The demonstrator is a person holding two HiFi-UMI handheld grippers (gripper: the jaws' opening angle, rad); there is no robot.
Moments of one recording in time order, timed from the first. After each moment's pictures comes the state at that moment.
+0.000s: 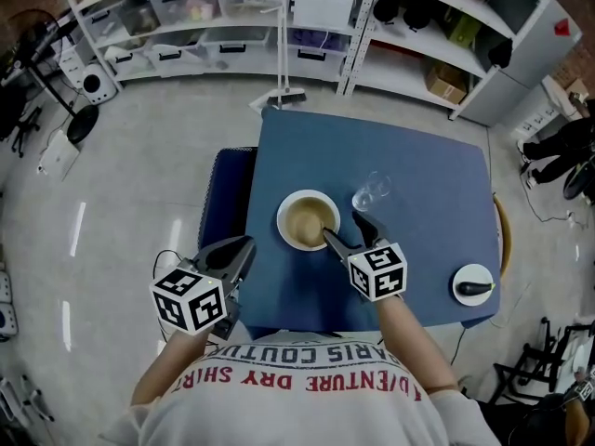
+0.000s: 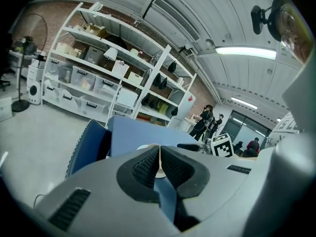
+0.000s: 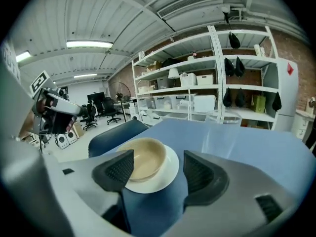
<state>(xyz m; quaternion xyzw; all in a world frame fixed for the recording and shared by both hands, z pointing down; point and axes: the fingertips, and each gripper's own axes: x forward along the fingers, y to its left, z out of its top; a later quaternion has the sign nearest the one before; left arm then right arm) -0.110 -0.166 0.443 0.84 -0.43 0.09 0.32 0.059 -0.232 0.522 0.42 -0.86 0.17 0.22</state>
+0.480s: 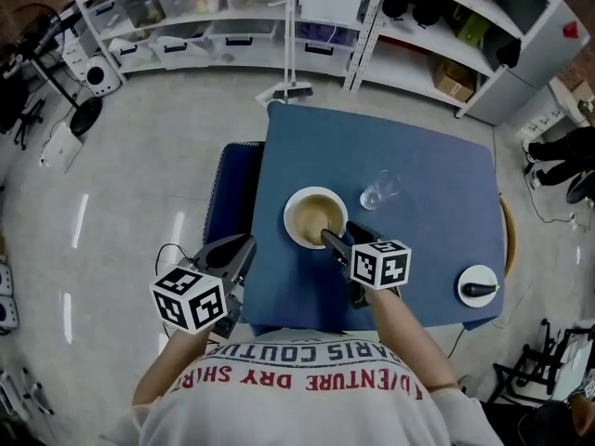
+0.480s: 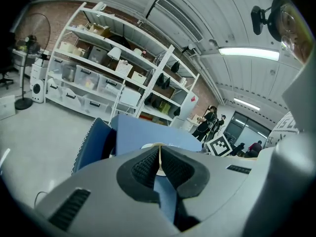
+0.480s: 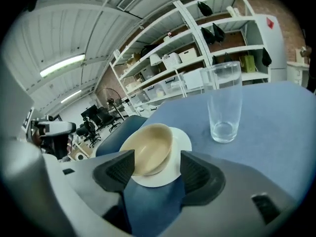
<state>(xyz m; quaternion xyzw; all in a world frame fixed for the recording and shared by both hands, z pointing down) -0.126 -0.165 0.451 0.83 -0.44 0.08 0.33 0.043 -0.222 0.559 0.41 -0.82 0.35 0.19</state>
